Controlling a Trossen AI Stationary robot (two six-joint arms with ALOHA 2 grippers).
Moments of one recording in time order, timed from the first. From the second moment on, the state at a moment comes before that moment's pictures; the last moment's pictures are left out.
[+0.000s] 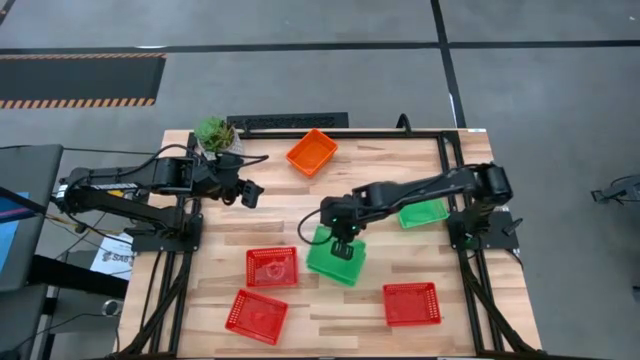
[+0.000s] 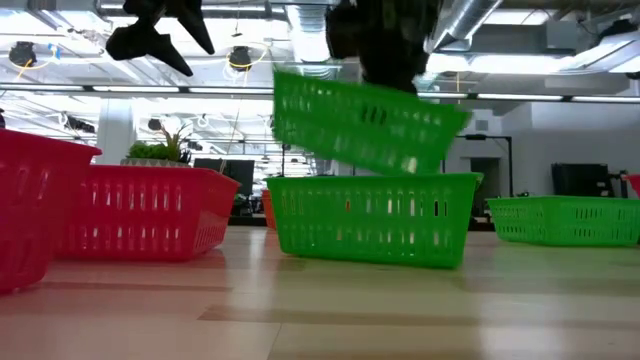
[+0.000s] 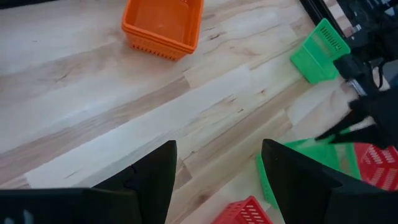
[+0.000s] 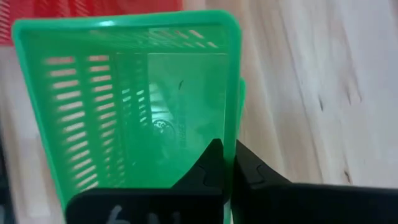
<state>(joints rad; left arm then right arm) 0.05 1.00 1.06 -0.91 -0.28 -0.97 0.08 1.80 1.47 -0.80 -0.07 0.36</state>
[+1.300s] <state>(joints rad) 0.05 0.99 1.06 -0.91 -0.30 -0.92 0.08 1.87 1.43 -0.83 -0.13 0.24</state>
